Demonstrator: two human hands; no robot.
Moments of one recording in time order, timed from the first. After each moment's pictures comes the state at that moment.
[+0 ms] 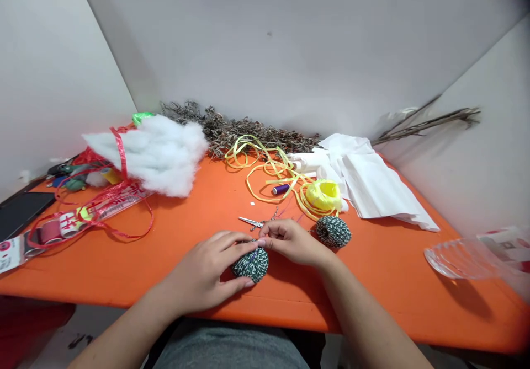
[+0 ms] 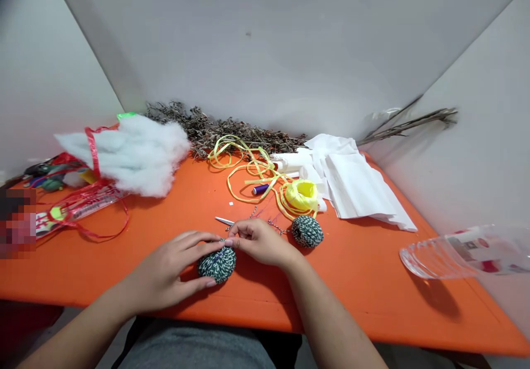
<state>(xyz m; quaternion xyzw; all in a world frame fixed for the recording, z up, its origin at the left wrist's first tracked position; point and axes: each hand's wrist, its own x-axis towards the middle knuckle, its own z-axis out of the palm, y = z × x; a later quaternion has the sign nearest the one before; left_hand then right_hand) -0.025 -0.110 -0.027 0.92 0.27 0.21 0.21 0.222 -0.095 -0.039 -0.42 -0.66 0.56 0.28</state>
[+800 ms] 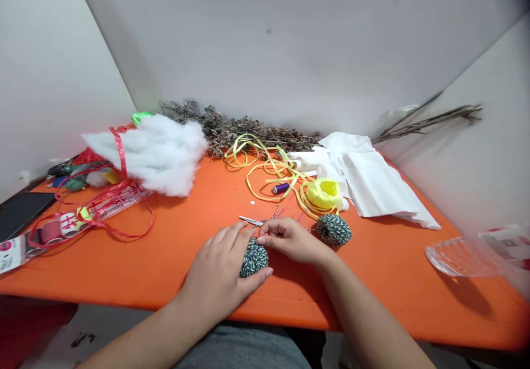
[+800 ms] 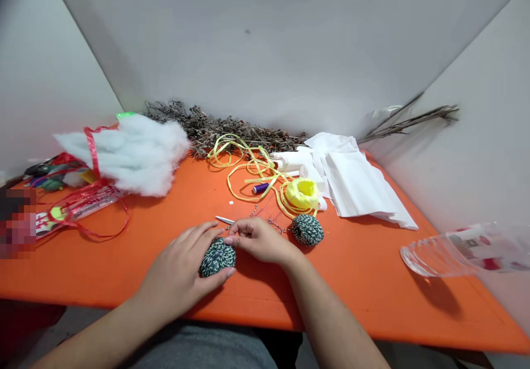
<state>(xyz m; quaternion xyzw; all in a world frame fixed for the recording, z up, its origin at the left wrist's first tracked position) 0.011 -0.129 -0.020 0.87 0.44 0.18 0.12 0.224 -0.092 -0.044 -0.43 -0.65 0.56 0.28</state>
